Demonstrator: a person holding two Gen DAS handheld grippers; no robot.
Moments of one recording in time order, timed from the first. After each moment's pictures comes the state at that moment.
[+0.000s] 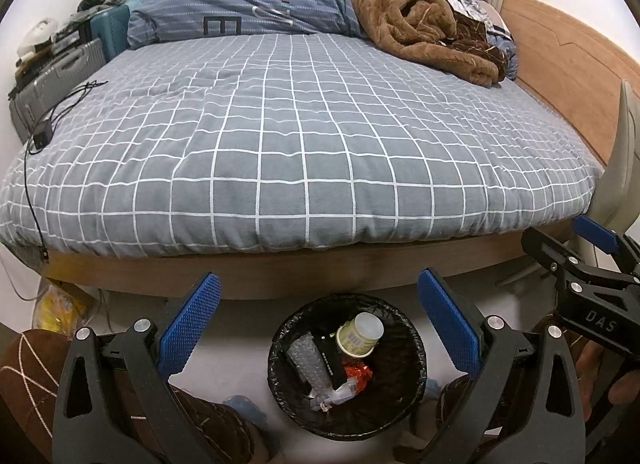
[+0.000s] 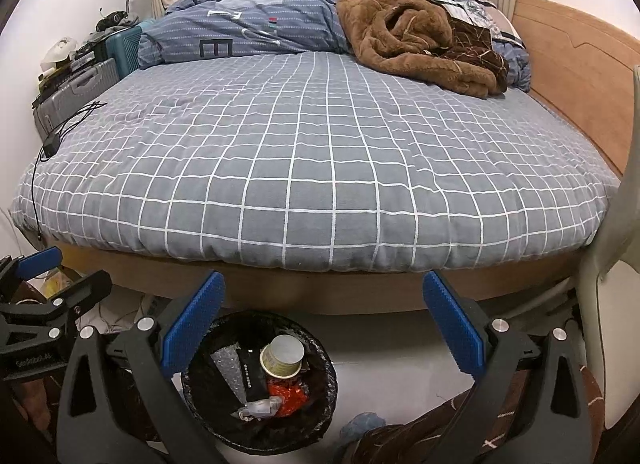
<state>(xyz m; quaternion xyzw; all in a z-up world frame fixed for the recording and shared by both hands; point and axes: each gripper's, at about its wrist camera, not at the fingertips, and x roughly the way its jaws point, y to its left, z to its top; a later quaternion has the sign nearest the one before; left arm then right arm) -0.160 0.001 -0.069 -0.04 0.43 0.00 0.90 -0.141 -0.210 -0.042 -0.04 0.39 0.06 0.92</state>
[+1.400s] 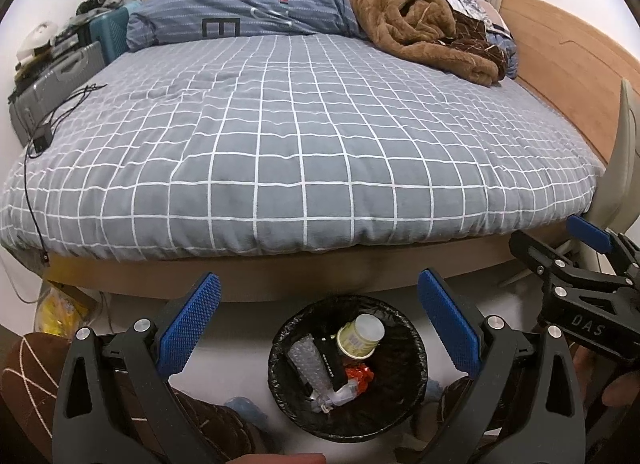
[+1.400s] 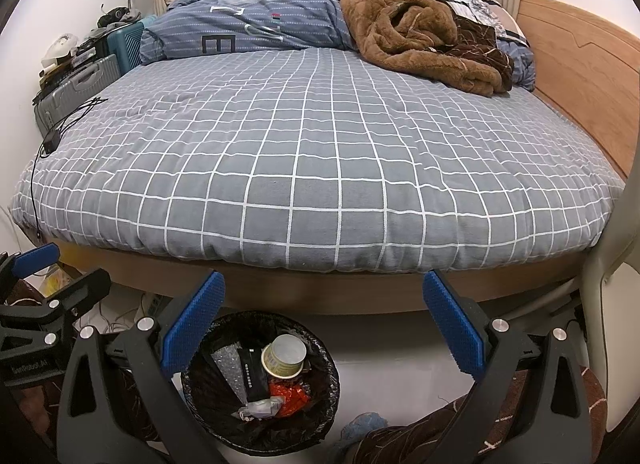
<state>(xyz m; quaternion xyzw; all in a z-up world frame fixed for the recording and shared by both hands) -0.157 -0.002 -0.069 -0.04 0.43 0.00 0.90 -0.136 -0.204 -0.048 -0.04 0.40 0.07 0.91</state>
